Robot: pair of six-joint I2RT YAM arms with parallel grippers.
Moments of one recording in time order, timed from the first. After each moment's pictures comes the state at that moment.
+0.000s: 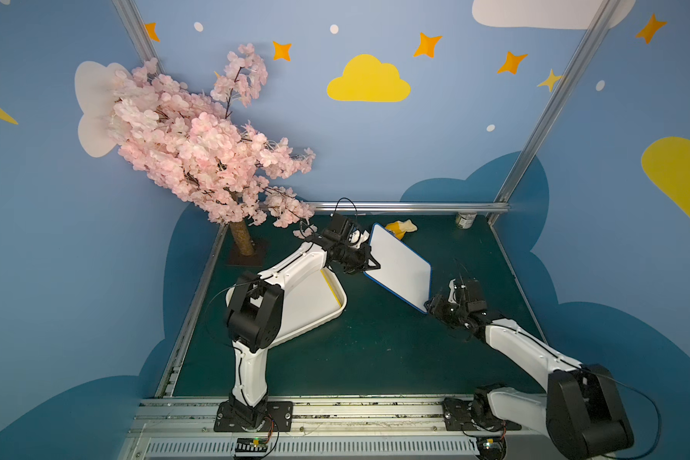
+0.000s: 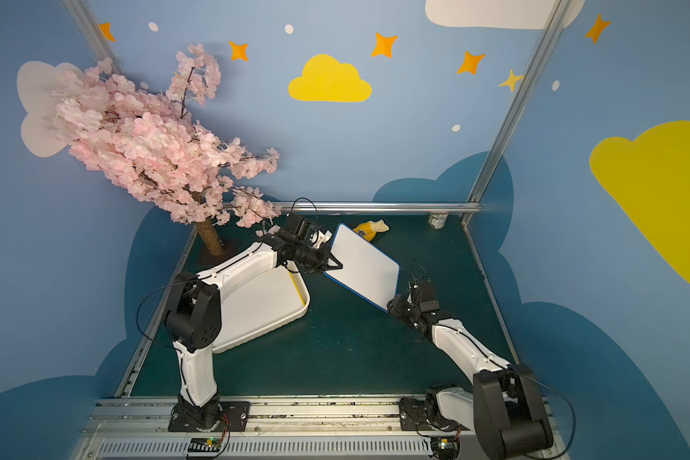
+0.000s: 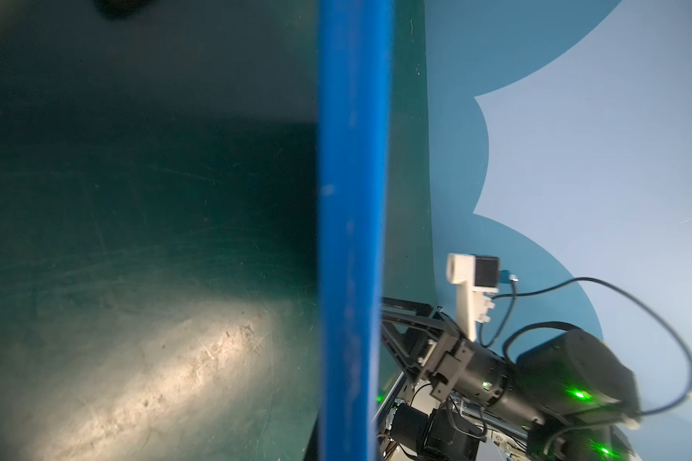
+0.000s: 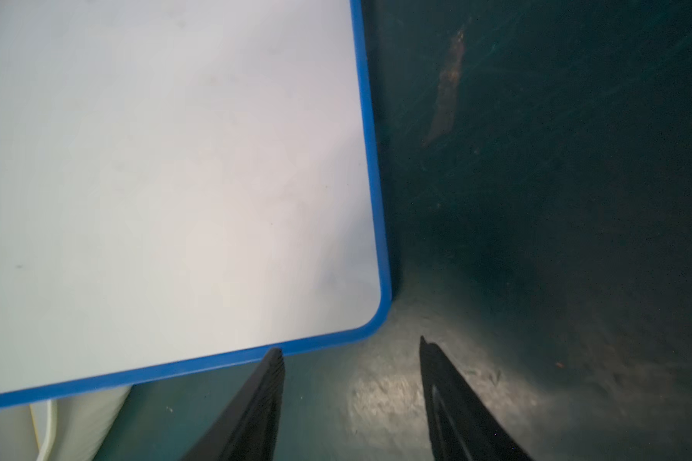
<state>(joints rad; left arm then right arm) -0.50 1.95 1.58 -0.50 0.71 -0.66 0.26 1.17 0.54 -0.26 -0.16 0.70</state>
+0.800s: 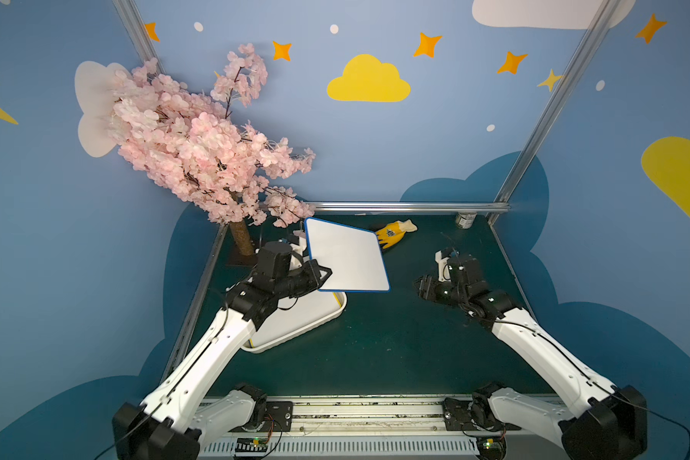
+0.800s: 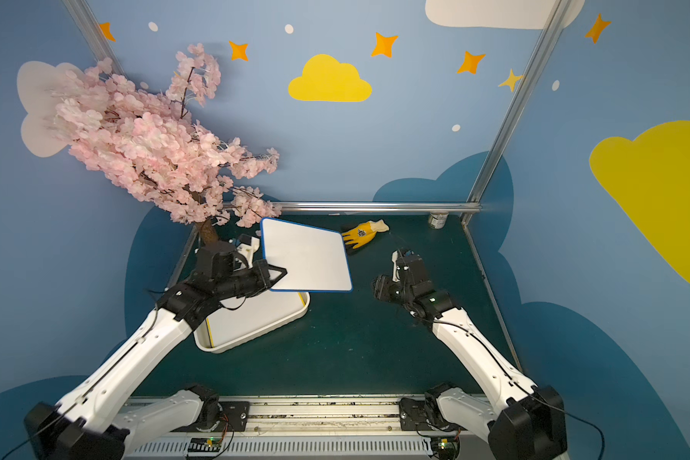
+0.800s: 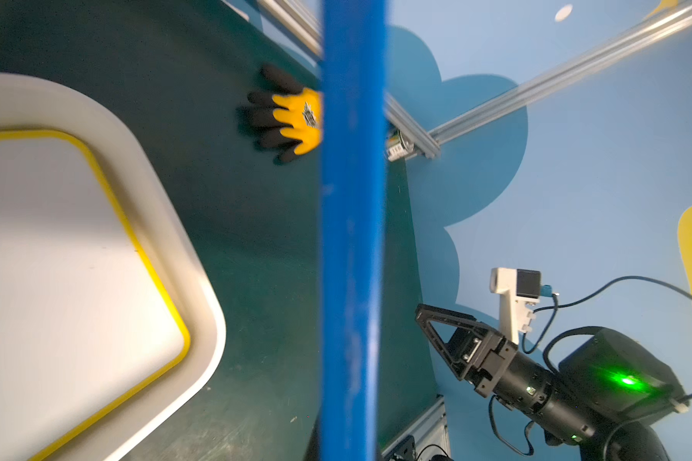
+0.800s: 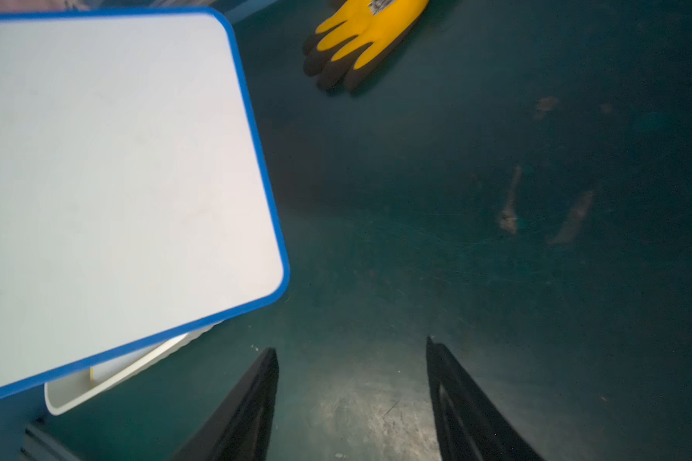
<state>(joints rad) -0.38 1.04 1.02 -0.51 0.37 -0.82 0.49 1.14 0.89 -0.51 -0.09 0.54</state>
